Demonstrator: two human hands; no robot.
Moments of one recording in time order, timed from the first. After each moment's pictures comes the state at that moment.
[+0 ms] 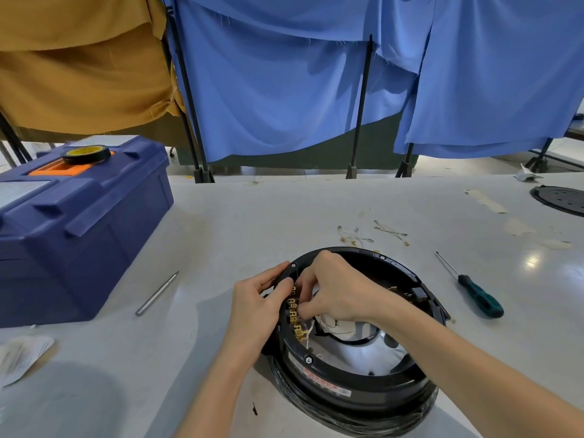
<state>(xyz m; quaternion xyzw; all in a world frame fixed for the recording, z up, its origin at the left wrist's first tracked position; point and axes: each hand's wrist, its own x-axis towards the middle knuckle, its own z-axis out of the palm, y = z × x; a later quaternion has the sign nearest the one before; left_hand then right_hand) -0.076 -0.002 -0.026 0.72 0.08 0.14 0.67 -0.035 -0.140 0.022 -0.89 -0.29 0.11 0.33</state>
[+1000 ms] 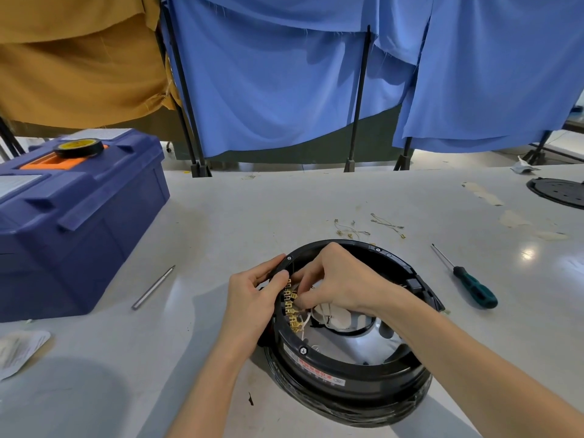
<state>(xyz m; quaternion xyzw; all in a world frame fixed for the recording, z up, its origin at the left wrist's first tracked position) -0.077 -0.003 -0.028 0.71 0.08 0.14 0.69 -0.034 -0.154 0.020 -0.87 -0.25 0.14 0.40</state>
